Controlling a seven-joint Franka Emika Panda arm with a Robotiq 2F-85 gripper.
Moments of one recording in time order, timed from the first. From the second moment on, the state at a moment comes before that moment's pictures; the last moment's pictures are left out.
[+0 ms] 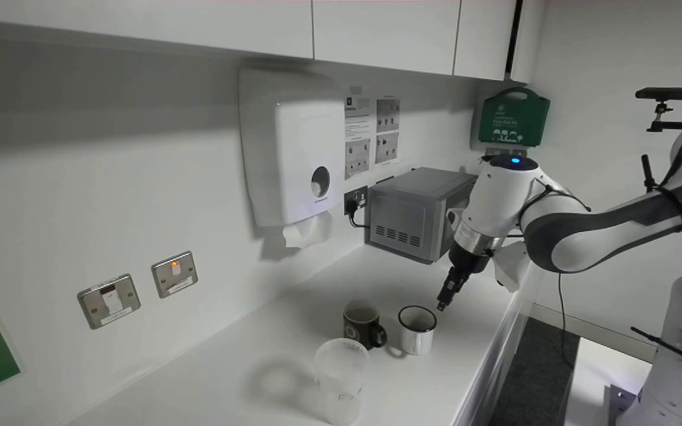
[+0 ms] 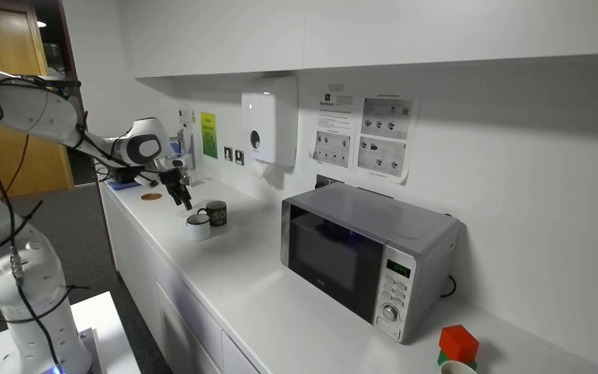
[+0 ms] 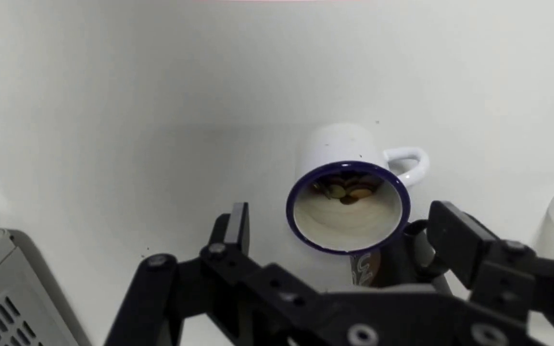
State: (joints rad) arm 0.11 -0.41 0.35 -2.49 -0.06 2.33 0.43
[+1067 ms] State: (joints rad) arm 0.11 -0.02 0.23 -2.24 -0.07 2.32 0.34
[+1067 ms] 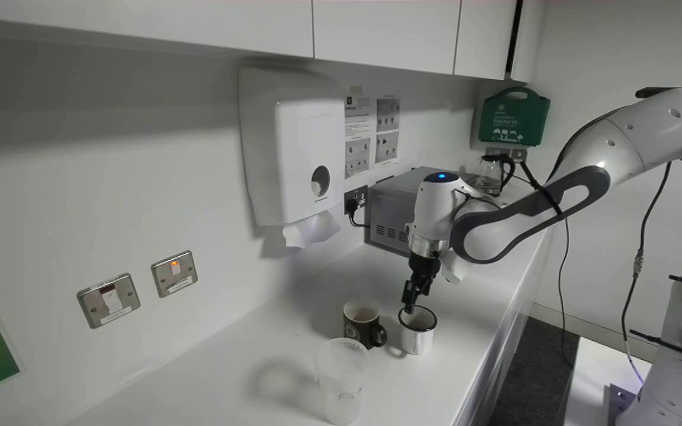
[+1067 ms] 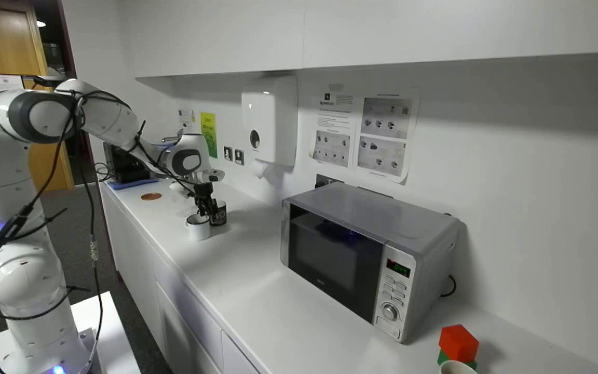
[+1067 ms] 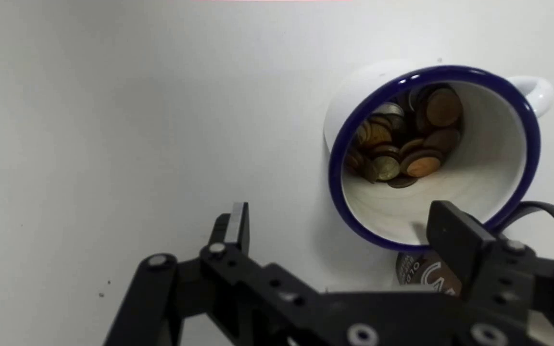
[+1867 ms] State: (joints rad) arm 0.12 0.08 0.17 -2.18 -0.04 2.24 0.34
